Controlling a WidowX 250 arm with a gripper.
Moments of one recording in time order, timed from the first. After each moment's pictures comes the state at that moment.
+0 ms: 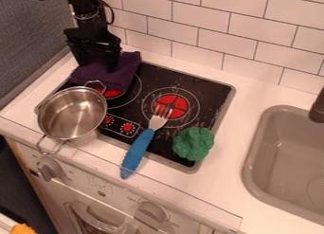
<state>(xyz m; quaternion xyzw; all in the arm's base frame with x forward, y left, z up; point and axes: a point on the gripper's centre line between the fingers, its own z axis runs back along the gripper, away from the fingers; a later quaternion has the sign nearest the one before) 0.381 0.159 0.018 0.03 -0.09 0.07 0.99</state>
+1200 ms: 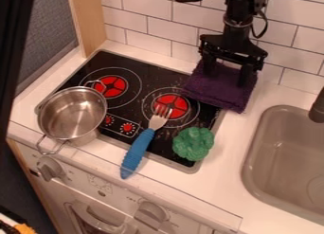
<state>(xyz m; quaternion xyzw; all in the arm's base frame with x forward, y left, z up) 0.429 -0.063 0.035 0.02 -0.08 -0.01 1.00</state>
